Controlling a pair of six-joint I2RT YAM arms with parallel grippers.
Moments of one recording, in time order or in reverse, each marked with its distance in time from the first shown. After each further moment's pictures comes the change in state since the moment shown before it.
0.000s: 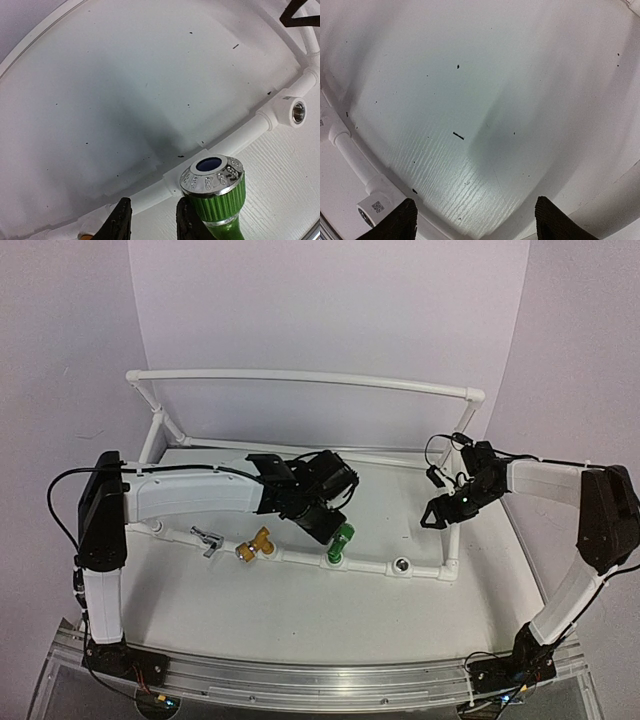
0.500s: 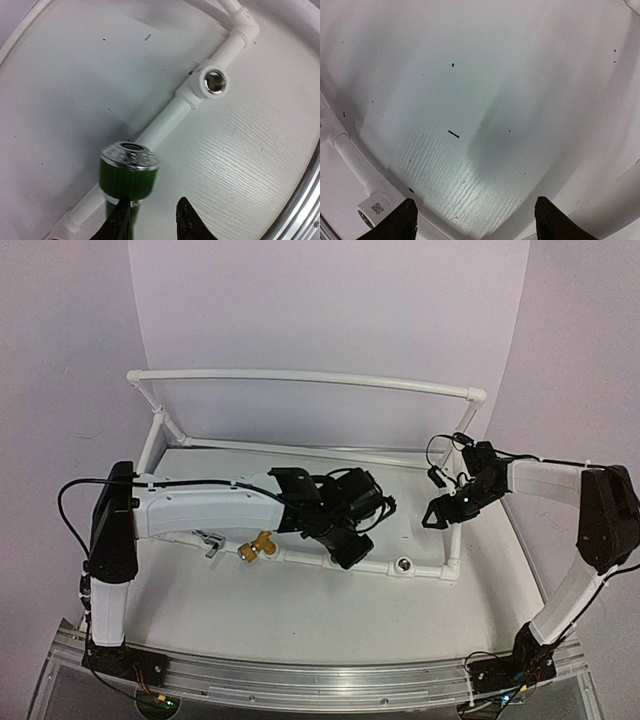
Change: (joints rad) left arm -0.130 0.071 0.115 -0.058 0.089 0.099; right arm -0.007 0.001 0.000 -0.004 0.006 0.001
